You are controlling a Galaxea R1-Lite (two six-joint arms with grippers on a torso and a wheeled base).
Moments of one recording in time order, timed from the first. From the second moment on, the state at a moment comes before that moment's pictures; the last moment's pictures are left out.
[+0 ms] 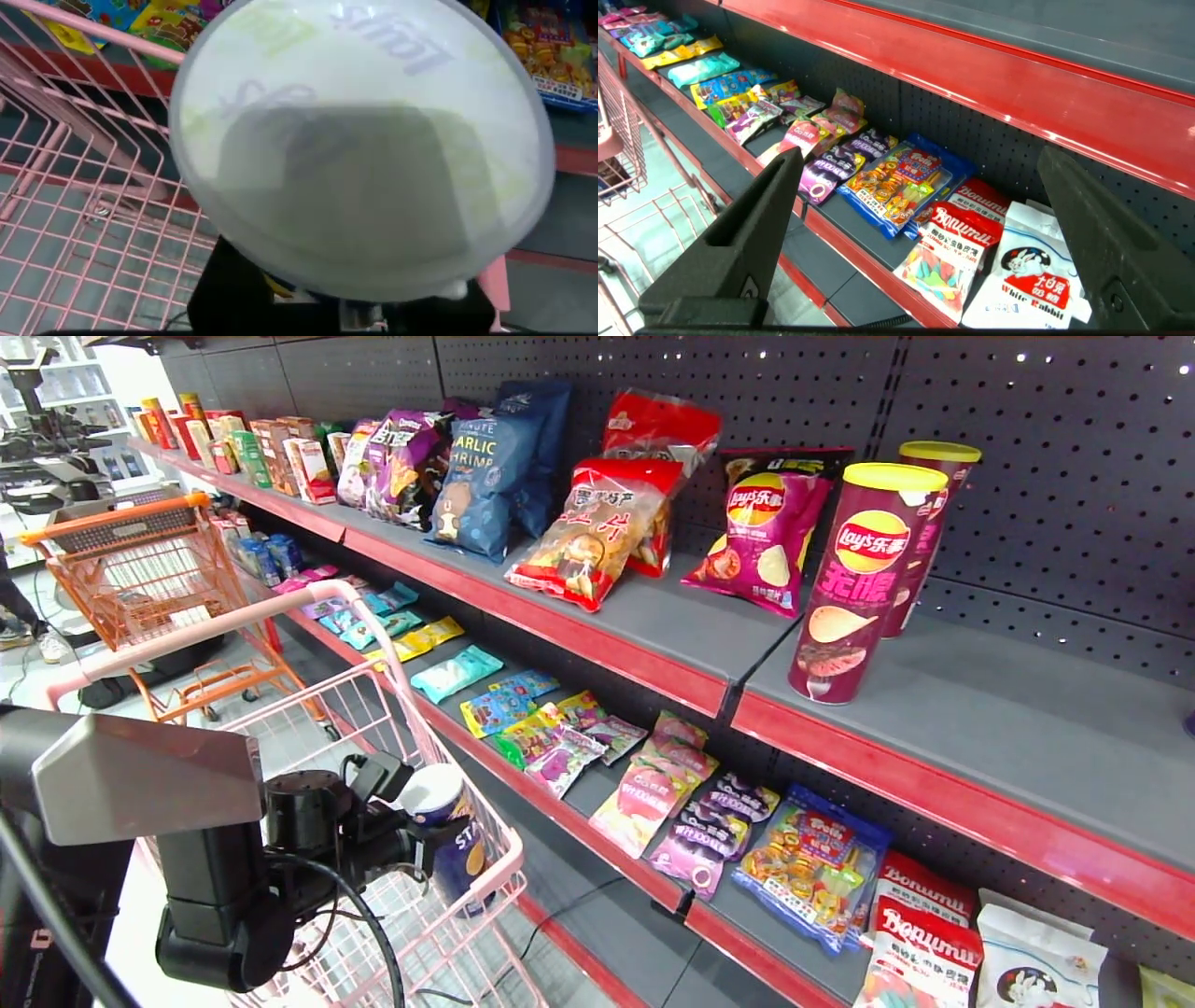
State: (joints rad) left arm -0.13 2.40 -0.46 -1.51 -0.45 0.11; right arm 0.00 0.00 0.00 0.00 0.00 -0.01
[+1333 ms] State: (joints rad) left arm -0.08 1.41 -0.28 -0.69 -0.45 -0.04; right arm 0.00 0.00 0.00 0.00 0.00 0.00
